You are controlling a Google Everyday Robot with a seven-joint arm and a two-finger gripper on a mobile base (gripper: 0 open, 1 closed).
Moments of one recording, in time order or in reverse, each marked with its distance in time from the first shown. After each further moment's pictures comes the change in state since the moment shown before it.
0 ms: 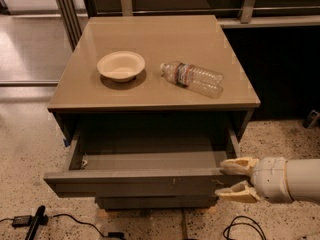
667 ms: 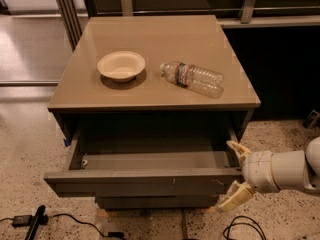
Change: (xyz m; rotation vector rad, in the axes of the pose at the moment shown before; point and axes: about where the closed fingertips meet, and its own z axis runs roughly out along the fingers) arm 0.018 -0.023 0.031 -0.021 0.038 0.026
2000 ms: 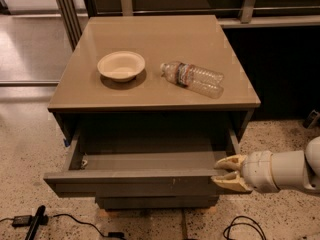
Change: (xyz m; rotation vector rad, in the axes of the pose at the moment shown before) arm 0.000 0.000 0.000 0.000 0.000 0.000
